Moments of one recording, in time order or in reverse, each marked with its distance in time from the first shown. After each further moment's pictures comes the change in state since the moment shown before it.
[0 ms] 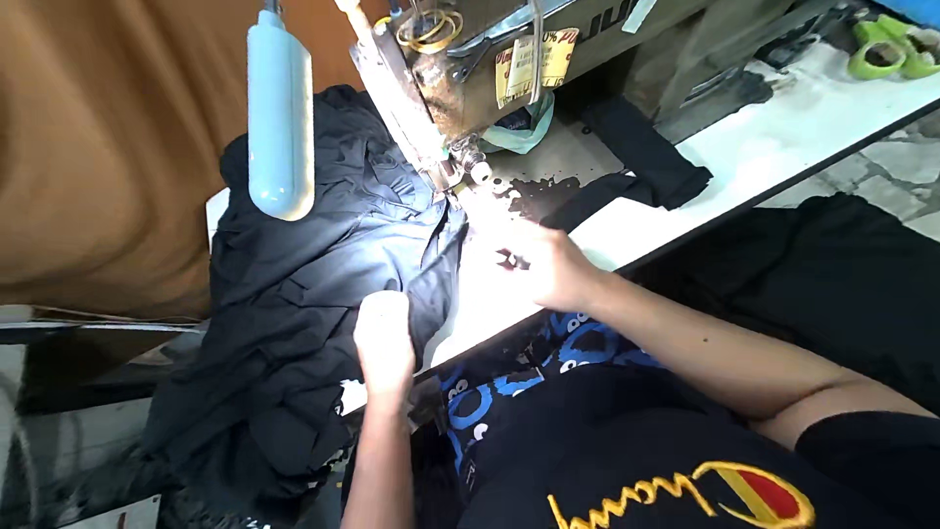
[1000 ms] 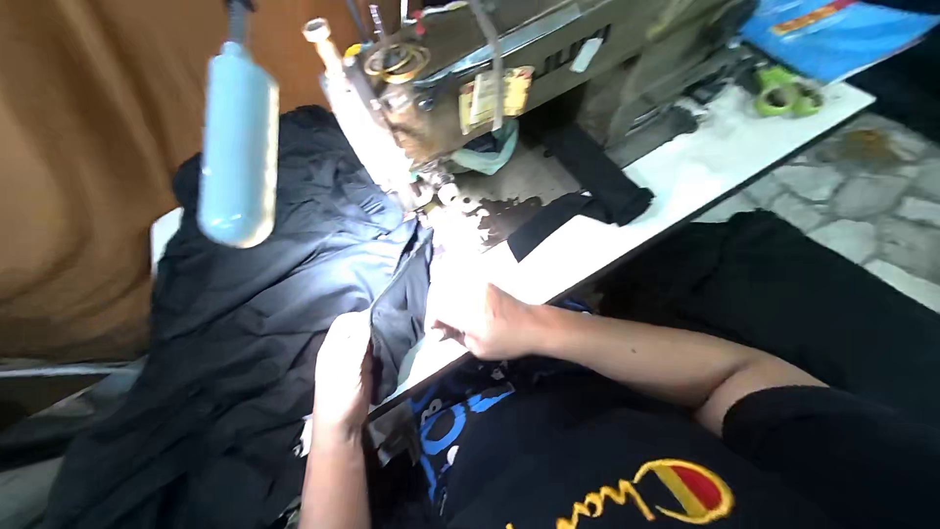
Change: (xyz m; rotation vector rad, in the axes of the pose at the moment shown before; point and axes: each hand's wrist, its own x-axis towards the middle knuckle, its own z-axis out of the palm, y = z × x) left_hand 0.011 -0.021 -0.012 -0.463 -0.273 -0.009; right_hand -0.002 -0.016 0.026 0.067 -0.158 -0.314
